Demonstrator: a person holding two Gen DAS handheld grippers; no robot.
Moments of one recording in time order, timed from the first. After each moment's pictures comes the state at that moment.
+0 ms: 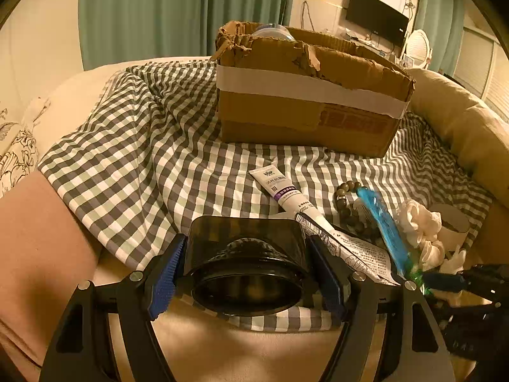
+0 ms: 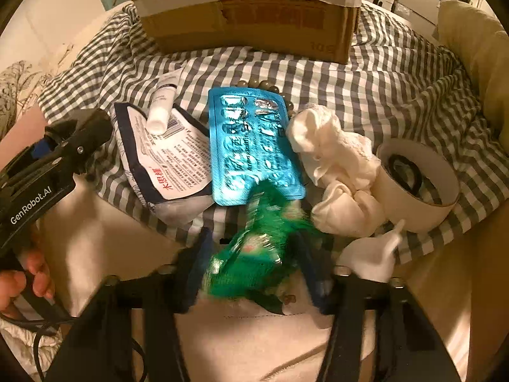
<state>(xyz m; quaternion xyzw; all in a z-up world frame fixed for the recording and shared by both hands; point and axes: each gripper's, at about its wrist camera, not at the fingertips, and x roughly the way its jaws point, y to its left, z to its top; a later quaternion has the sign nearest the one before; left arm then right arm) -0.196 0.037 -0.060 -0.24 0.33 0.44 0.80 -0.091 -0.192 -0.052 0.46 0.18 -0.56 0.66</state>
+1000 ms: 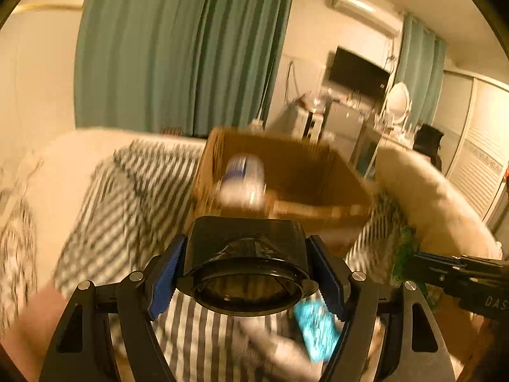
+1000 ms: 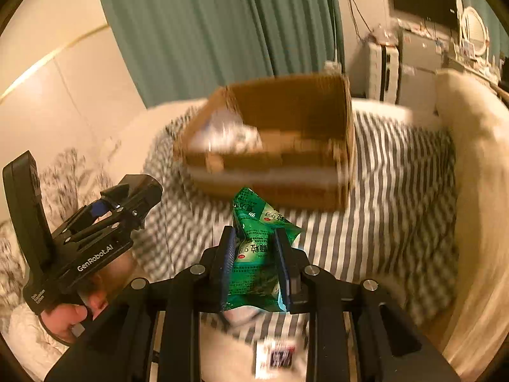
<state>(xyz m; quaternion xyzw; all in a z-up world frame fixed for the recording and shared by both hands) -0.174 0.072 0.070 -0.20 0.20 0.43 0.86 -0.166 -0.182 0.085 0.35 -0.01 -0.59 0.73</state>
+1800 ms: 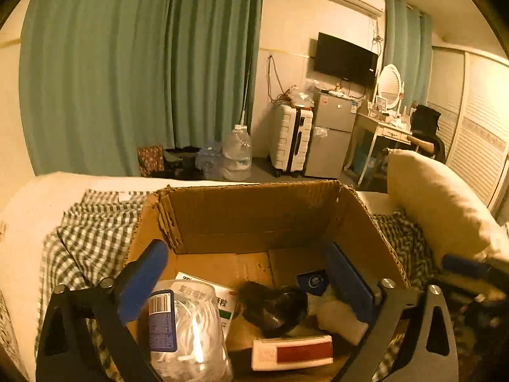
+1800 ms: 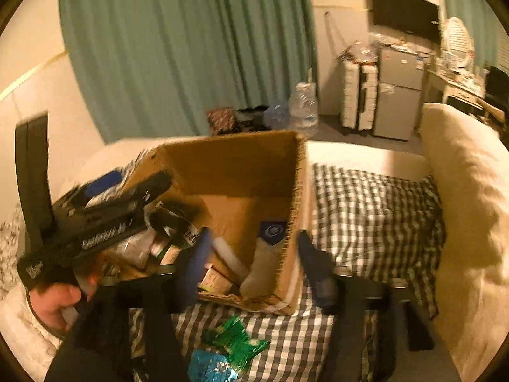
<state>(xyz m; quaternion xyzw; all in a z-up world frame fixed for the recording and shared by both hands) -0.049 0.201 0.079 -0.15 0.24 0.39 0.88 -0.255 -0.288 0.103 0.33 -0.03 -0.65 0.68</state>
